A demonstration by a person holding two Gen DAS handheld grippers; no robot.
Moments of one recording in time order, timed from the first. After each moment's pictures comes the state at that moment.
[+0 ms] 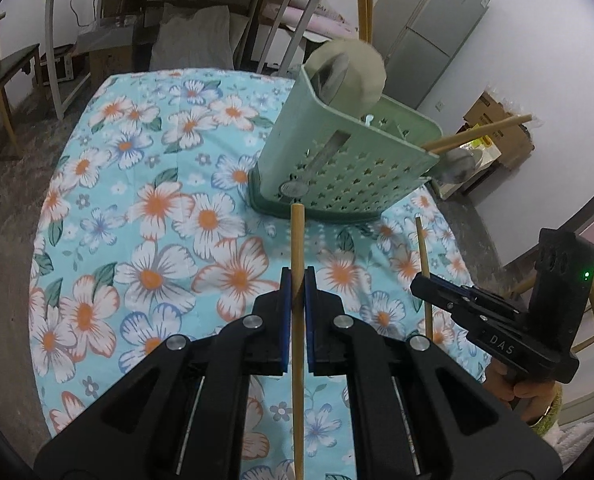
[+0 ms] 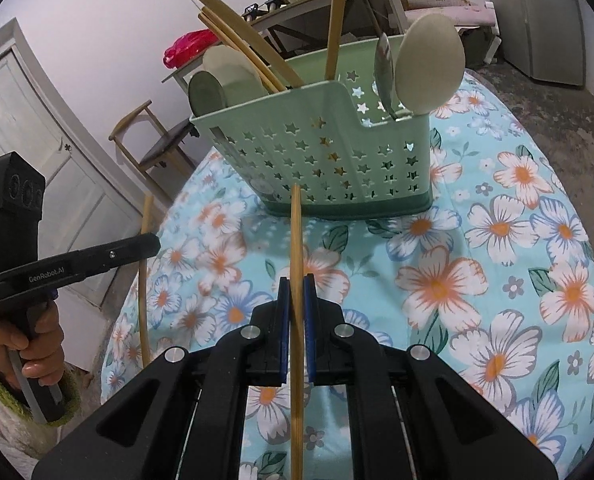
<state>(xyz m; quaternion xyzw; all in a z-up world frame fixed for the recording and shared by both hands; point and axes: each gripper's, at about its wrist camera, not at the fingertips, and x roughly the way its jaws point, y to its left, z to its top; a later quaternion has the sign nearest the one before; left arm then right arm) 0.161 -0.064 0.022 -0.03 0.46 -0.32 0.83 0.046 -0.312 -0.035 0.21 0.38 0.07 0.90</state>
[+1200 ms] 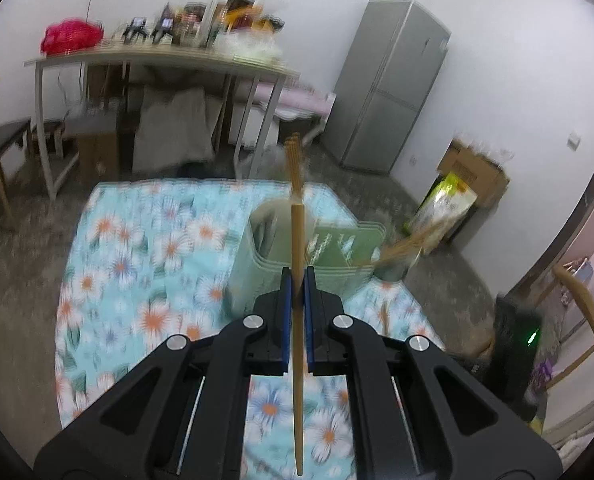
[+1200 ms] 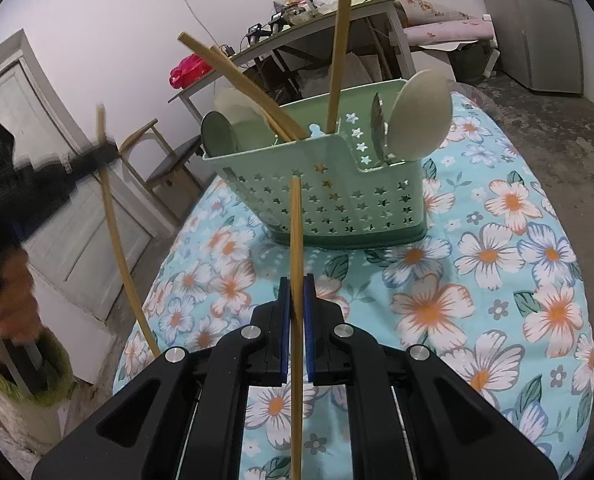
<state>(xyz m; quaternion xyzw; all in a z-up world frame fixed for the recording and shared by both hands) 0.157 -0.077 0.123 -0.04 0.31 -0.36 0.88 0.039 -0.321 -0.011 0.21 0.35 0.07 0.91</state>
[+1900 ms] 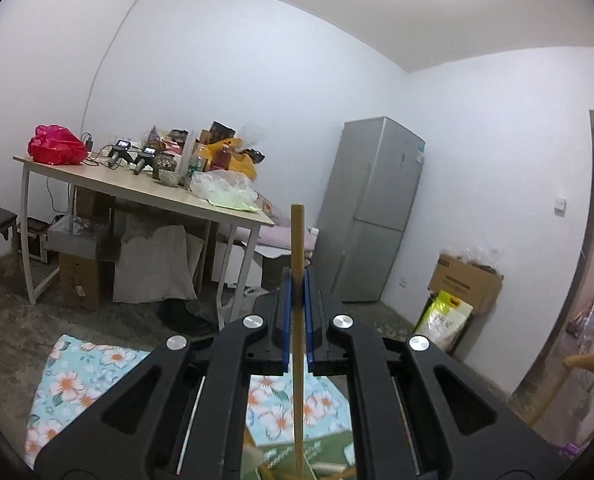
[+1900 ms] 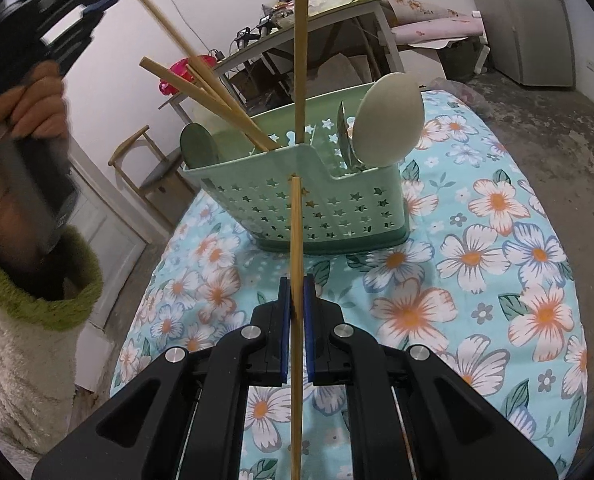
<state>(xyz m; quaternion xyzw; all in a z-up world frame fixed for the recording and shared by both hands) 0.208 -0.161 0.195 -0.11 0.09 -0.35 0.93 0.042 -0.337 -0.014 0.22 0.35 0.06 0.91</state>
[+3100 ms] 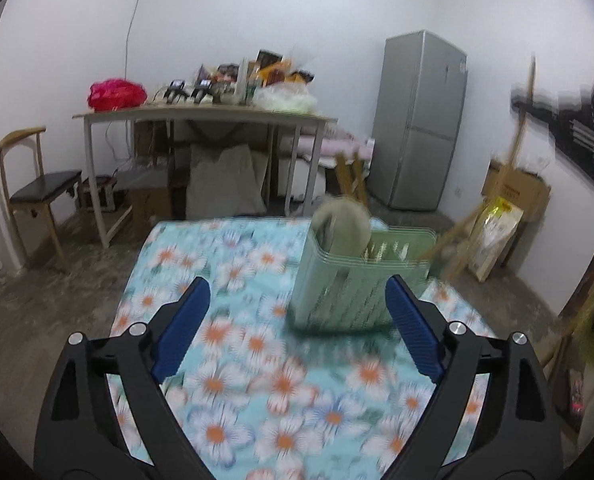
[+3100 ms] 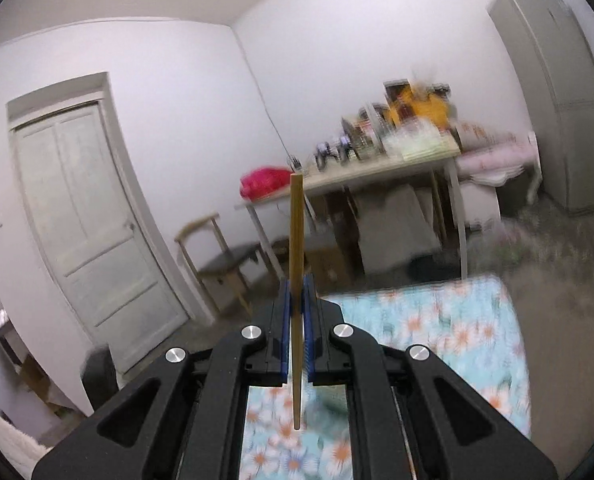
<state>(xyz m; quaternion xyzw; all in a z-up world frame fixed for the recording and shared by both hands) 0.109 -0.043 0.078 0.00 0.23 -0.26 0.94 0.040 -0.353 0.177 0.15 0.13 0.13 0.97</state>
